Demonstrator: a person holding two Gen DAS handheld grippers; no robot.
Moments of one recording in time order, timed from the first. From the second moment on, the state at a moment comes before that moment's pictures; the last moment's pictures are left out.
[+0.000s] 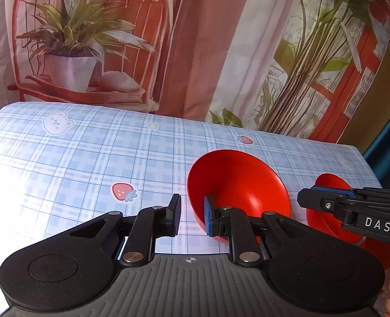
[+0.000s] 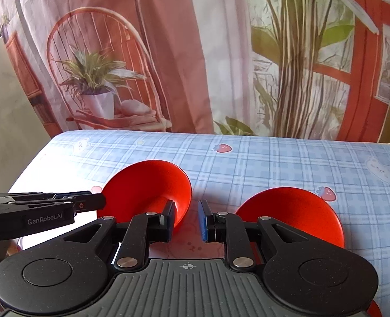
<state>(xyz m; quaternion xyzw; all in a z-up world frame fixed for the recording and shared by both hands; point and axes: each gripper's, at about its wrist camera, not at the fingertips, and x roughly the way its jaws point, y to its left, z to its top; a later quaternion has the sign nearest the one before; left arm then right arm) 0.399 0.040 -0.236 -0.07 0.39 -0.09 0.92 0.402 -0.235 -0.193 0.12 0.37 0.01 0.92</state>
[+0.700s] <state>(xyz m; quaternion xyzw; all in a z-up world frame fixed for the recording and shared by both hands) 0.391 0.033 -0.212 -0.05 0.37 -0.12 0.92 0.402 -0.241 -0.191 0.13 0.35 0.04 0.92</state>
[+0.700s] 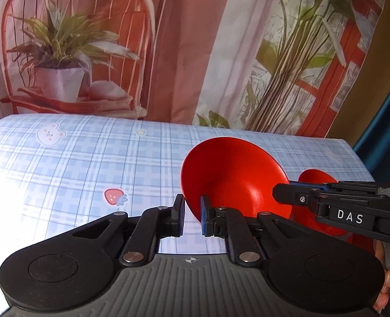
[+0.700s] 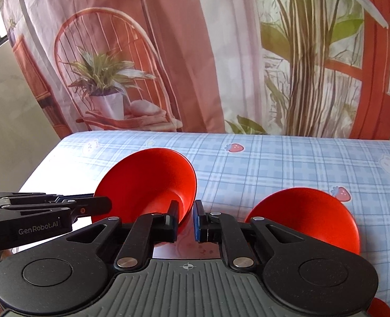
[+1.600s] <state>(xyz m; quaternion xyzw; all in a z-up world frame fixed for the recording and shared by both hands) 0.389 -0.095 -0.213 0.03 0.40 -0.22 0.89 0.325 -0.361 -0.194 0.16 0.34 -0.02 0.93</state>
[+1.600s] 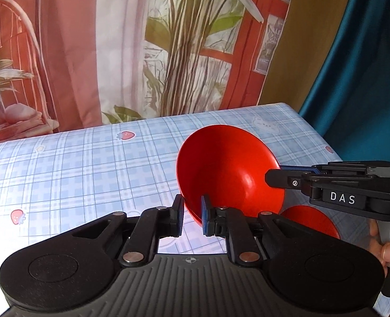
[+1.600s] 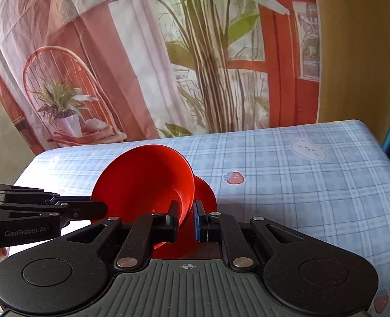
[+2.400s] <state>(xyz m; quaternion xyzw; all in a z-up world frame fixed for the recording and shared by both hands) 0.380 -0.094 -0.210 0.05 0.40 -0.20 0.90 0.297 -0.375 -0.207 0.17 0.32 -0.05 0.93</state>
